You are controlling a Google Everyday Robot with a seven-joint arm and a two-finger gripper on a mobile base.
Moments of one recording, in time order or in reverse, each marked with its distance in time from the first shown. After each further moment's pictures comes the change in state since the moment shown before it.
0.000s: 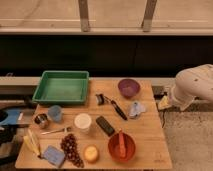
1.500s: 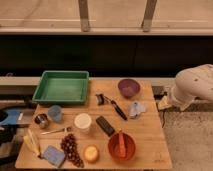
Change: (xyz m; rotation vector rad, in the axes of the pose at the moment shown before) arm 0.000 0.000 0.000 0.000 0.000 0.000
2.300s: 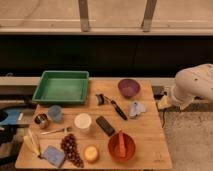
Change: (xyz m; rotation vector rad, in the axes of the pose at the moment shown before) arm -0.005 0.007 -0.003 -0.006 -0.011 -0.039
